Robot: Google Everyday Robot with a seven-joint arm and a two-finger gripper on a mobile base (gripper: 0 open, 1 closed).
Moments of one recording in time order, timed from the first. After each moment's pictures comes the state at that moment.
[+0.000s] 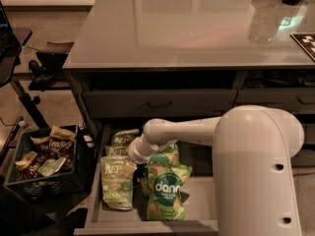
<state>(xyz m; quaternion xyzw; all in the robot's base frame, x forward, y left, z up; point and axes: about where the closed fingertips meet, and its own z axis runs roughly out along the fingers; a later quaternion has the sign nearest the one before) 0.578 0.128 0.450 -0.63 0.71 0.24 0.22</state>
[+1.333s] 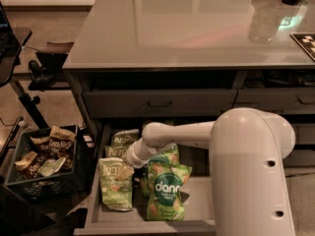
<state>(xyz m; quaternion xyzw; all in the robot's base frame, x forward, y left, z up) 0.567 0.141 0.431 -0.62 0.71 0.27 0.20</state>
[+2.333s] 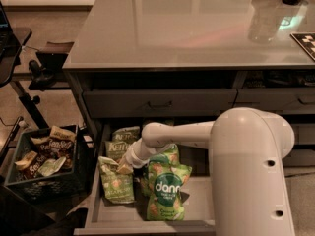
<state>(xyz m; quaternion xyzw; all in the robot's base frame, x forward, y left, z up) 0.567 0.141 0.431 -0.62 0.71 0.27 0.20</state>
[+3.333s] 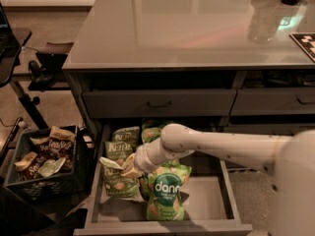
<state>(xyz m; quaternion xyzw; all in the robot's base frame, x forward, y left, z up) 0.517 0.116 0.508 -0.65 0.64 0.31 0.28</state>
